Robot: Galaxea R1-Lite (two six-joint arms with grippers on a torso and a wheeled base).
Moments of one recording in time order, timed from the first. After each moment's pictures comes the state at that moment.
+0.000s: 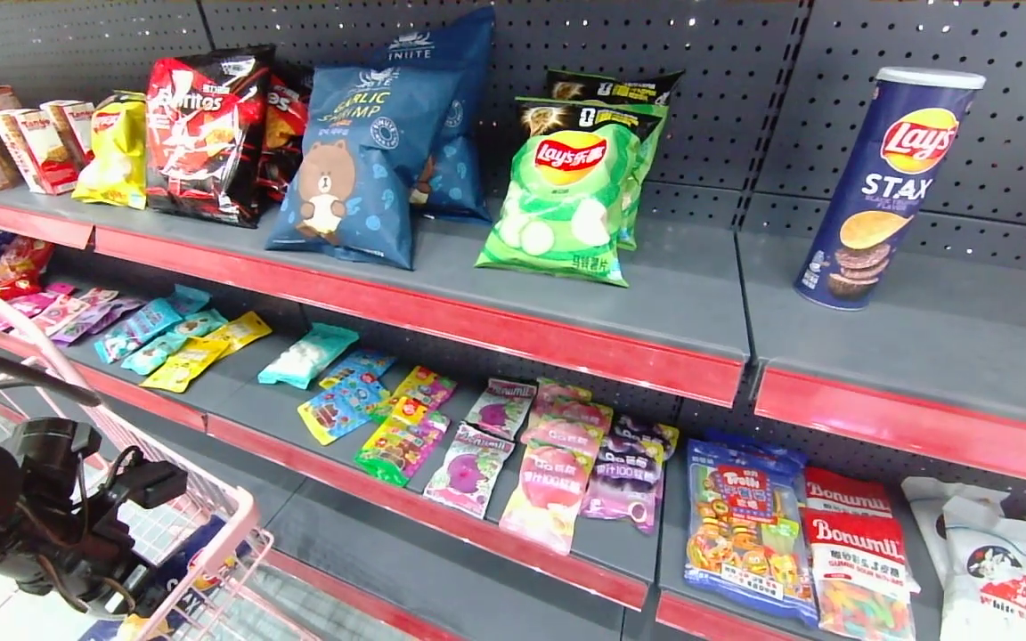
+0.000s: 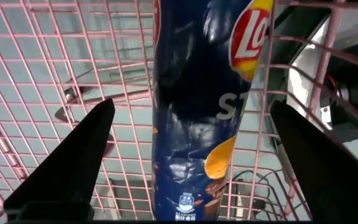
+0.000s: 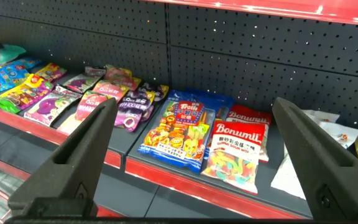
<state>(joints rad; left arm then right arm) 0.36 2.01 -0.66 -0.04 -0.13 0.77 0.00 0.00 0.00 0.00 -0.01 -0.01</state>
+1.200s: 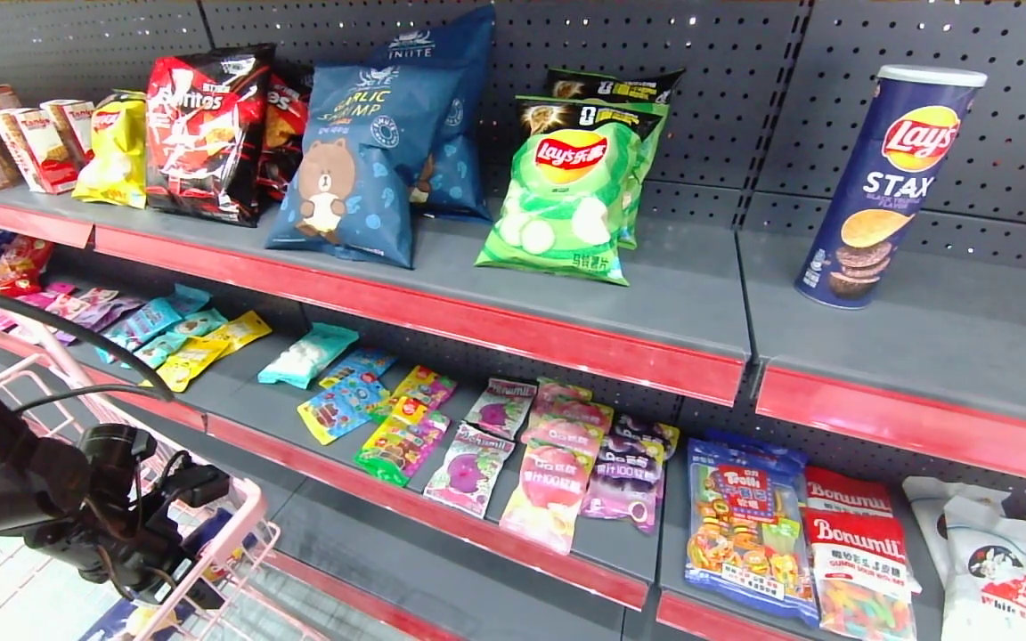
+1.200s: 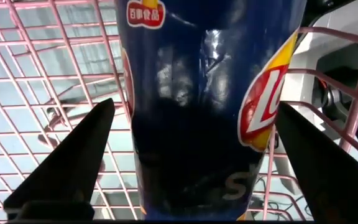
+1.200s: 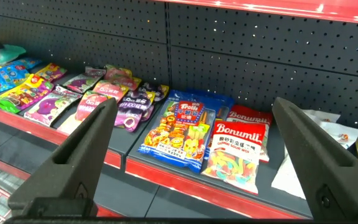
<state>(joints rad) 0.30 2.20 -0.76 -0.08 -0.17 0.76 0.00 0.00 0.00 0.00 -0.01 0.00</state>
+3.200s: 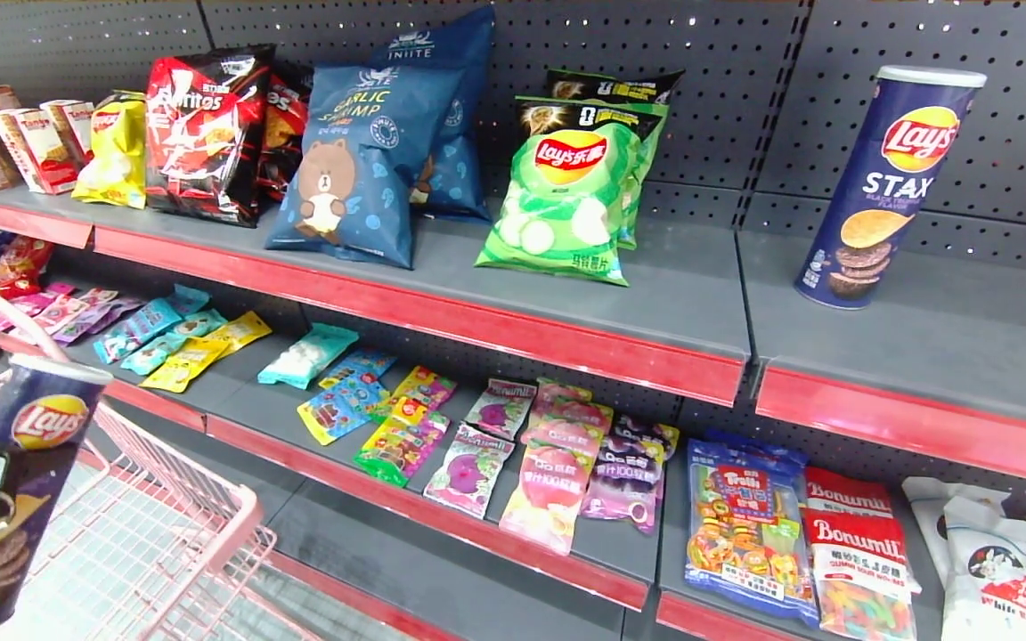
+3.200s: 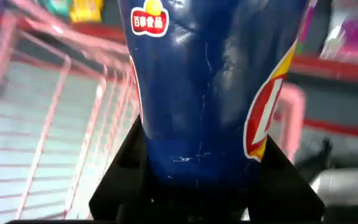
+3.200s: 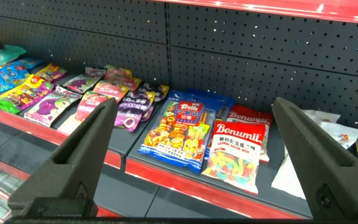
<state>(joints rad) 0.50 1.38 -0.66 -0.08 -0.36 0.54 0.00 0.00 0.00 0.00 -0.01 0.00</state>
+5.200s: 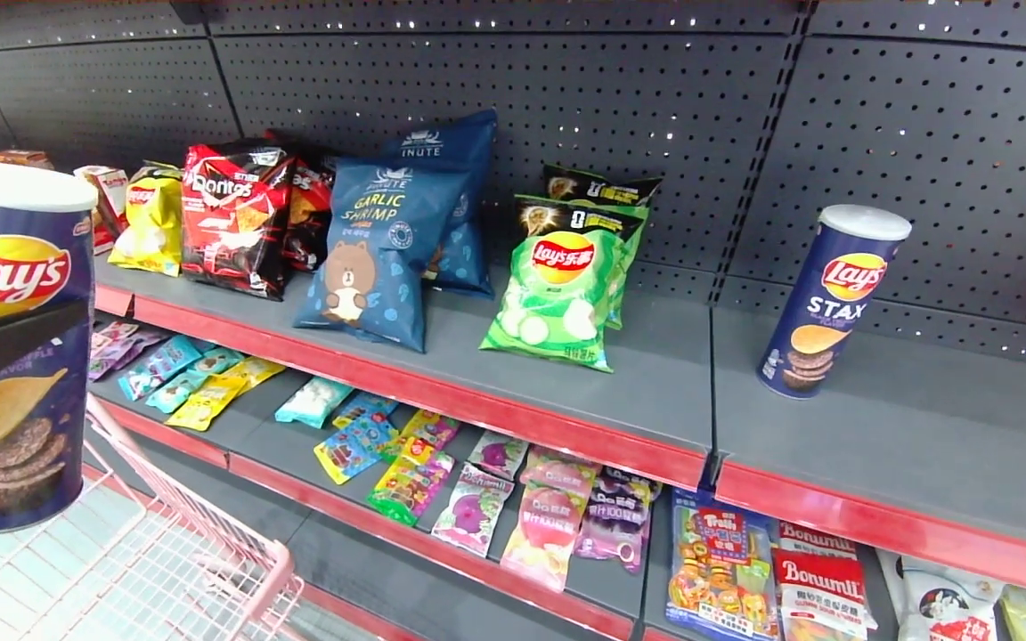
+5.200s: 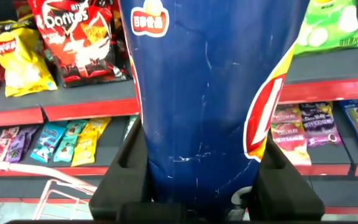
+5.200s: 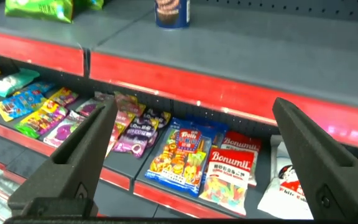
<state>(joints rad) 0.14 1.02 -0.77 -0.09 -0.38 0.30 0.00 0.00 0.00 0.00 -0.01 0.00</state>
